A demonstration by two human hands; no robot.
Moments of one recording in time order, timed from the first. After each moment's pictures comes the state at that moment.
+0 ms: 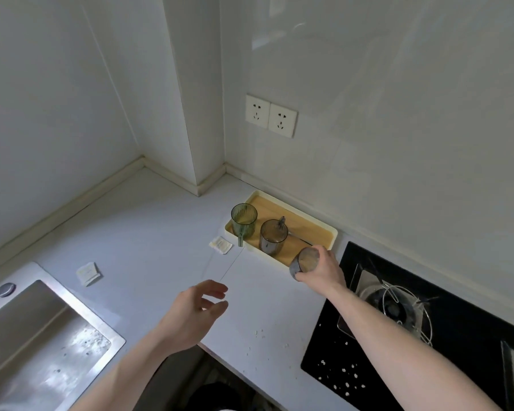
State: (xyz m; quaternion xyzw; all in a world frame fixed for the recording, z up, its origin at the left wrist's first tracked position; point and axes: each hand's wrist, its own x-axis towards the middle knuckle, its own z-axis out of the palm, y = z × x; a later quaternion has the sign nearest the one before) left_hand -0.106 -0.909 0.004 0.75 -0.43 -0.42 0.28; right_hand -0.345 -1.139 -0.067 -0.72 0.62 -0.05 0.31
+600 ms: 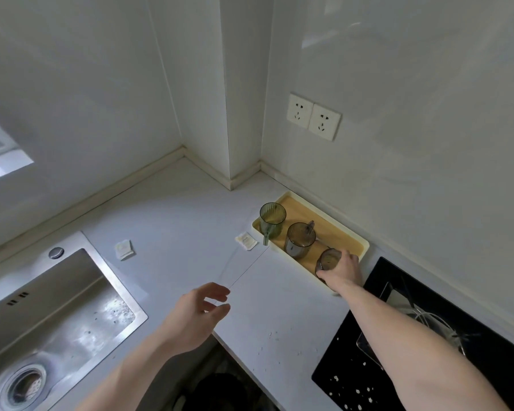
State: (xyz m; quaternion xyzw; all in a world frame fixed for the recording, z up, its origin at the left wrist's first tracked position) left_hand -0.107 -0.880 0.007 0.80 -0.36 -0.39 0.28; right_hand -0.322 -1.181 -0.107 -0.71 0.66 -0.01 0.26
